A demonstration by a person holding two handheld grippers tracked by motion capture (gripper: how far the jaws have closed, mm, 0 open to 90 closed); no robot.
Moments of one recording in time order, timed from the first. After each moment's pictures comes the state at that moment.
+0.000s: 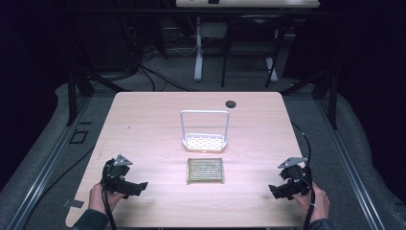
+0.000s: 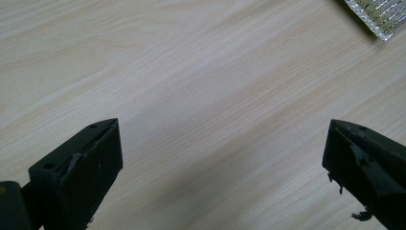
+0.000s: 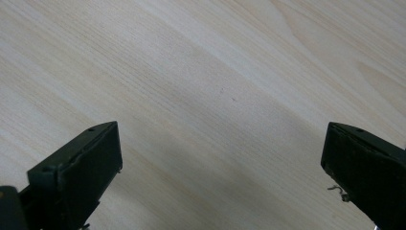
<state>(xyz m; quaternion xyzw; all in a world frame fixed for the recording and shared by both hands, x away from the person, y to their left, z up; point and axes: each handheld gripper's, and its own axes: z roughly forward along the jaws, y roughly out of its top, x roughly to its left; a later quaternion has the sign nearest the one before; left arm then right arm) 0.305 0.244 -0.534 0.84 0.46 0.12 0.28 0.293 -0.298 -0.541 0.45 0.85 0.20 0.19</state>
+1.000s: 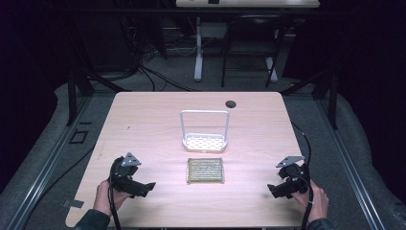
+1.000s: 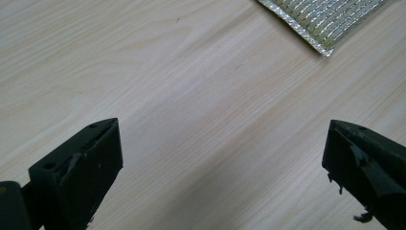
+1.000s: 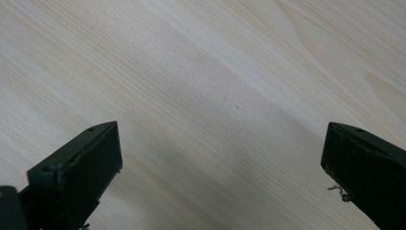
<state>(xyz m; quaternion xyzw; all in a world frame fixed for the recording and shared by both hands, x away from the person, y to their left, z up) 0.304 0.216 -0.520 0.86 0.39 0.12 0.30 0.299 -0.295 -0.543 0.44 0.86 0.20 0.18</state>
